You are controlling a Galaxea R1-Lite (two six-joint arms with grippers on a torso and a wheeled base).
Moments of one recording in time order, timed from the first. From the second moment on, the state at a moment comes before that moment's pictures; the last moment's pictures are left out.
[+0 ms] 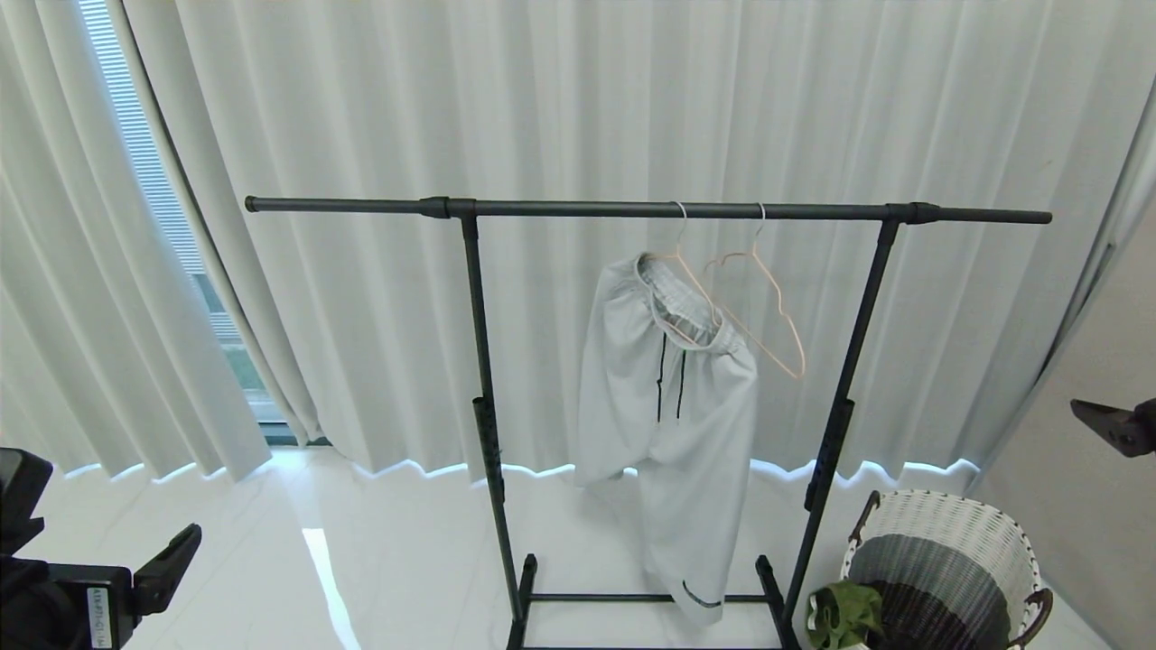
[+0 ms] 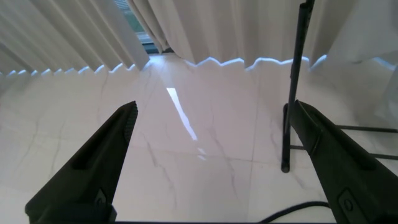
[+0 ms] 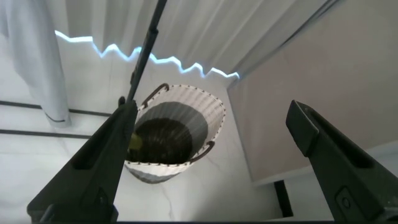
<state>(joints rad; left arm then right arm) 0.09 0.98 -0.21 -0.40 0.17 0.26 0.09 1.15 -0.76 -0.02 -0.26 -0.32</state>
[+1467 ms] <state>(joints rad) 0.01 0.93 -0.17 -0.40 0.16 0.31 0.08 1.19 -0.70 -0.07 -0.26 -0.36</state>
